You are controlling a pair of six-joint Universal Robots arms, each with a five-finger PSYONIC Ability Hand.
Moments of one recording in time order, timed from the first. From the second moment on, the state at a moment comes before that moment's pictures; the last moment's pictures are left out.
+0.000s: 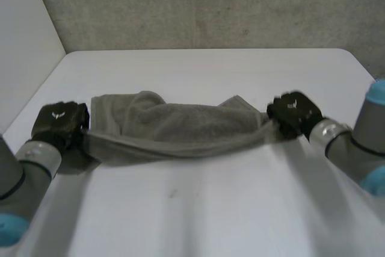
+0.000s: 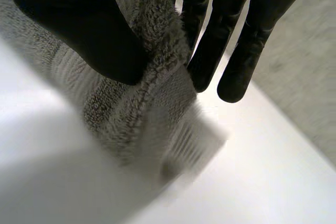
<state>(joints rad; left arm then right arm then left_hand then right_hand) 4.55 -1.80 -1.92 3.54 -1.50 3.39 1.76 -0.96 1.45 -0.21 1.13 2.57 1.19 1.22 1.22 1.22 1.03 1.36 1.18 1.18 1.19 0.98</state>
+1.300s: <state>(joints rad) 4.52 -1.80 -2.07 3.54 -1.40 3.28 1.56 -1.34 1.75 0.07 1.15 2.58 1.00 1.00 1.00 1.00 0.83 1.37 1.18 1.19 1.20 0.99</state>
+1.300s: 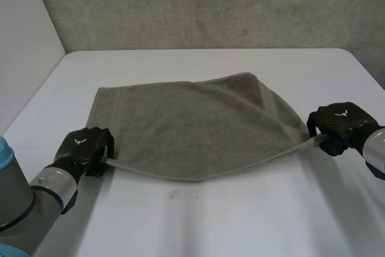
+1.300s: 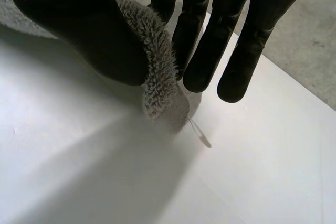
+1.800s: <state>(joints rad) 4.62 -1.84 -2.14 3.62 -1.41 3.32 1.50 -1.33 1.84 -0.06 1.12 2.60 0.97 0.97 0.97 0.97 0.78 1.37 1.18 1.19 1.20 0.99</state>
